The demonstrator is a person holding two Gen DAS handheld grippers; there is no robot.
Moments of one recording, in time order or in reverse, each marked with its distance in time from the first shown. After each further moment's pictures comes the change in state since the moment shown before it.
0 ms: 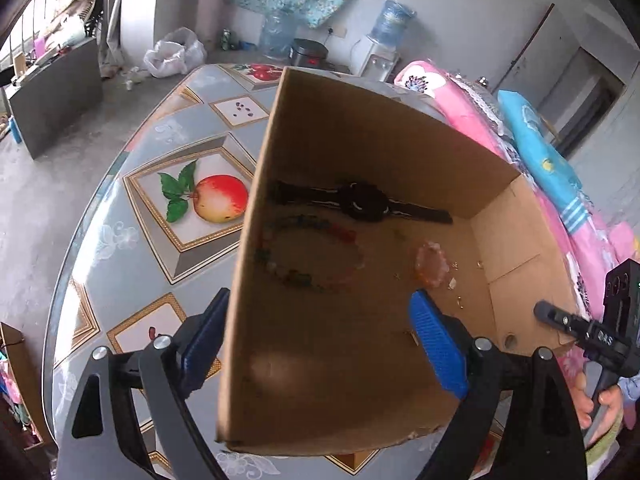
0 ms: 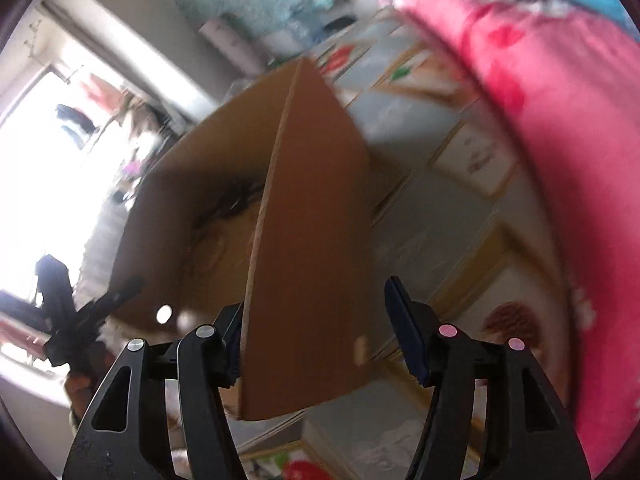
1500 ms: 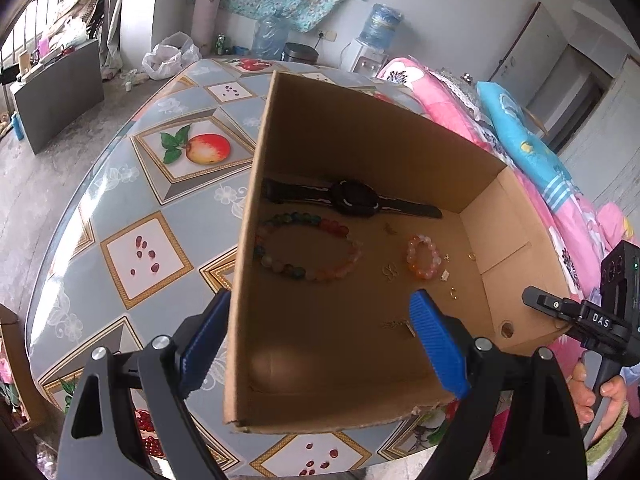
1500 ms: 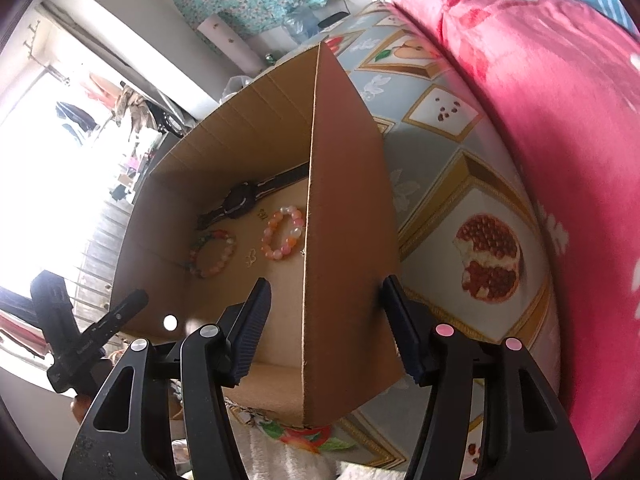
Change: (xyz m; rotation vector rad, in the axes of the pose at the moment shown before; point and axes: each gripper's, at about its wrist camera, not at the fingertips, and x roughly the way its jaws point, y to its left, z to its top) left arm -0.027 -0.028 -0.068 0.018 -0.024 -0.025; right arm -0.023 -0.015 -0.038 0.038 -0.052 -0.089
